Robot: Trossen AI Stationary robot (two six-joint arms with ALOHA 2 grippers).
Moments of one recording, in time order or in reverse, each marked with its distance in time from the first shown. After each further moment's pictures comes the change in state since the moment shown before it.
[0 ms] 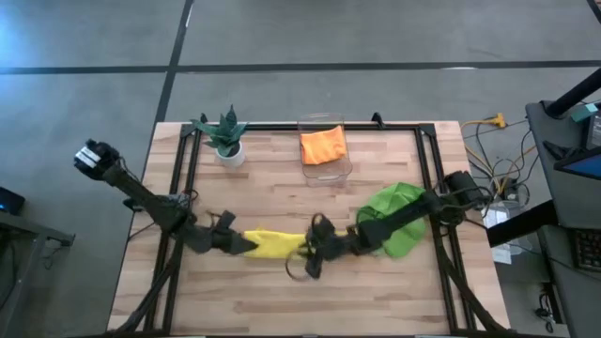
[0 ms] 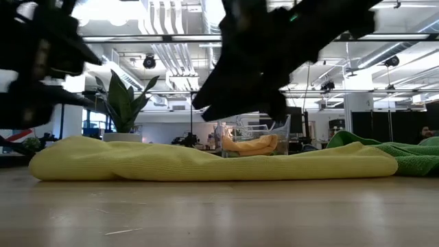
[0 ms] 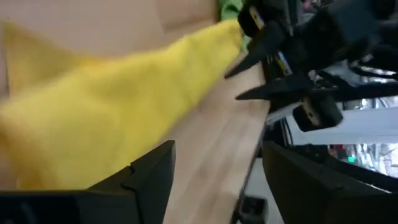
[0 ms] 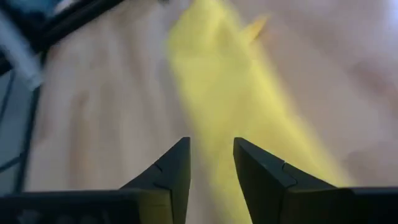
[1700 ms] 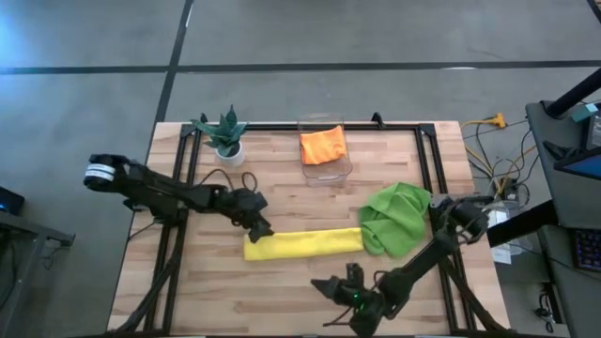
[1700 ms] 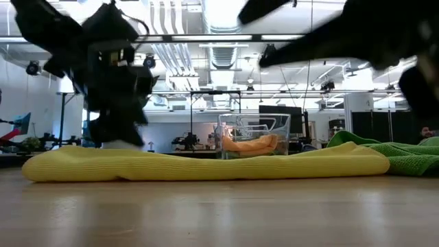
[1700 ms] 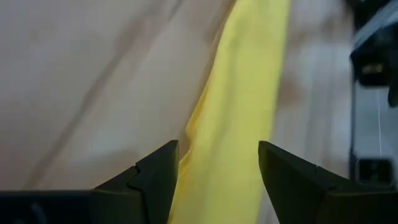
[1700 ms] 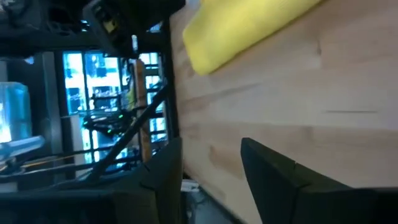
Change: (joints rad) left arm 0.572 0.284 0.157 -0.101 0.682 0.801; right arm 0.406 0.124 0.133 -0.050 0.696 1.475
